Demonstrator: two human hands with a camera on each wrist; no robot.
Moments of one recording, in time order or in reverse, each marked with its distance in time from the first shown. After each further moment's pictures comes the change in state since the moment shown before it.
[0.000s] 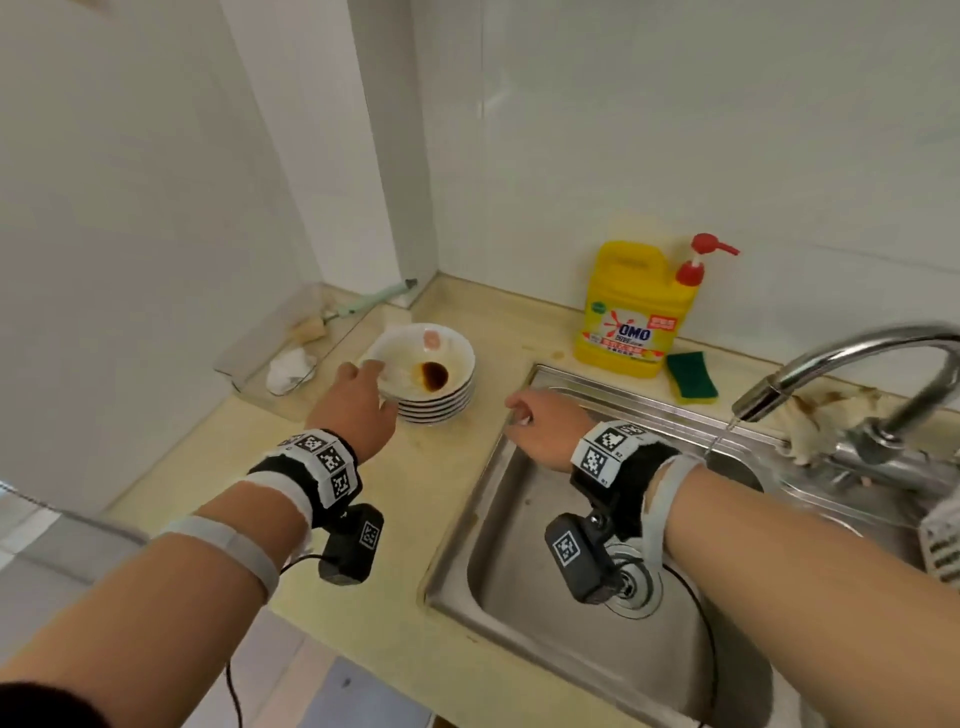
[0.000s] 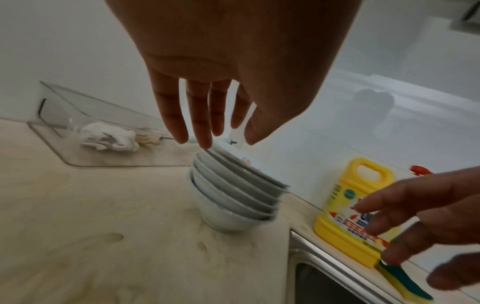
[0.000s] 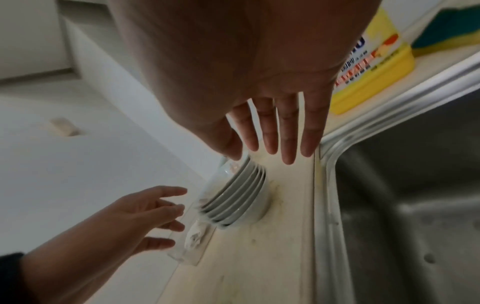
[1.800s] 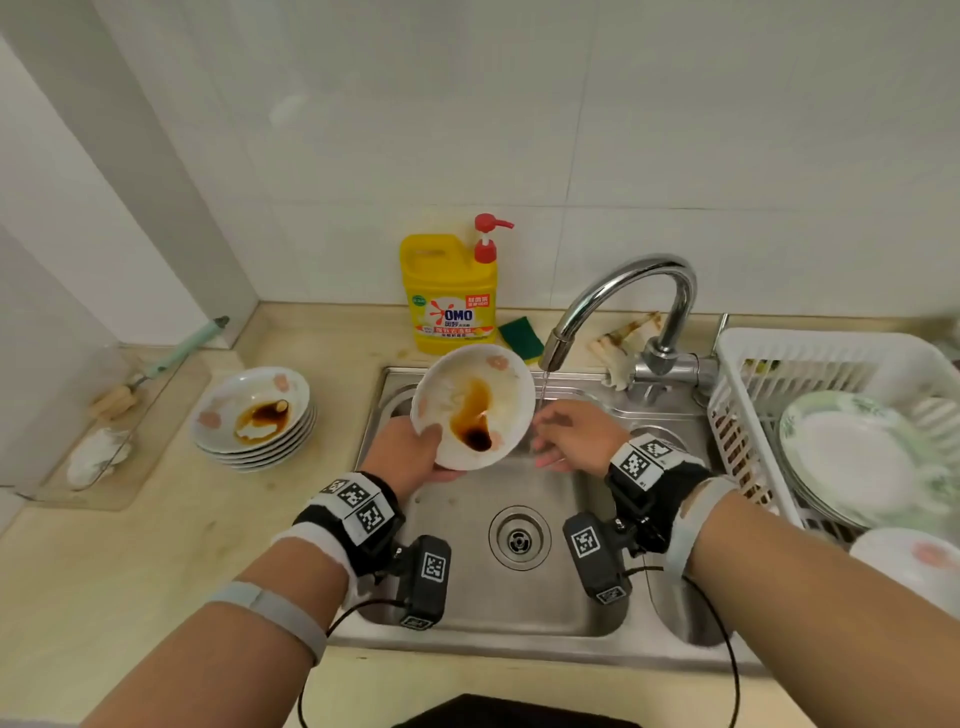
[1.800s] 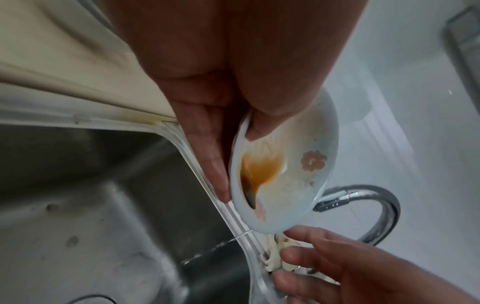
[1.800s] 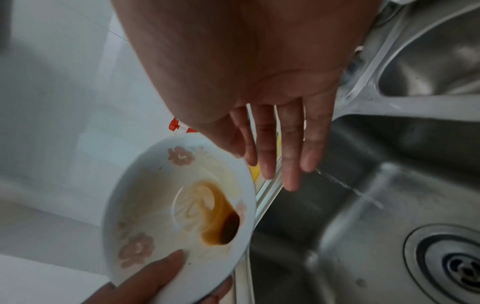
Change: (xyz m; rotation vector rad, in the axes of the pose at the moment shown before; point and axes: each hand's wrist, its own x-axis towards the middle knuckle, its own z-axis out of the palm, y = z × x) left_hand -0.066 0.193 0.078 -0.763 -0.500 0.036; right_hand -0.130 0.148 -0.048 0.644 0.243 0.405
